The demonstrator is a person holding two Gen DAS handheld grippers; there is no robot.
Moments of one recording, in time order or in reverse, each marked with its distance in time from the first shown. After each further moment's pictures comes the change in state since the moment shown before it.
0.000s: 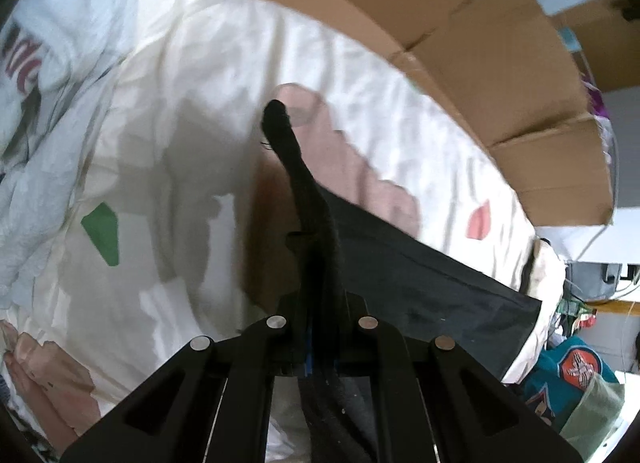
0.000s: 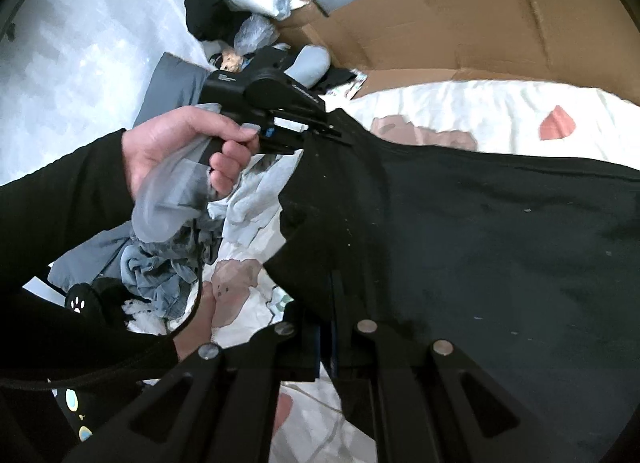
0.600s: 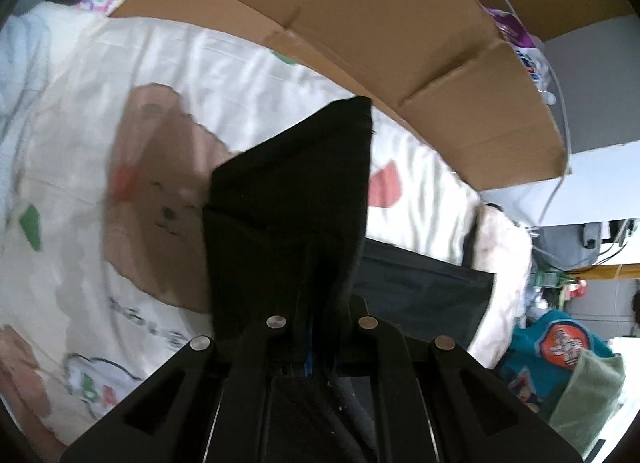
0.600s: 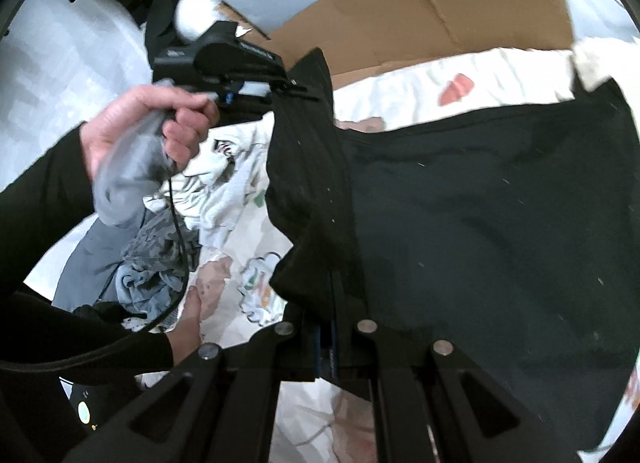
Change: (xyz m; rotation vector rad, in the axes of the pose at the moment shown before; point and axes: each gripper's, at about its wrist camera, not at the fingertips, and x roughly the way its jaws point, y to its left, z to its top) left arm 0.010 -0.125 -0.038 0.097 0.007 -0.090; right arm -0.077 -0.060 -0.052 0.157 -0.033 -0.061
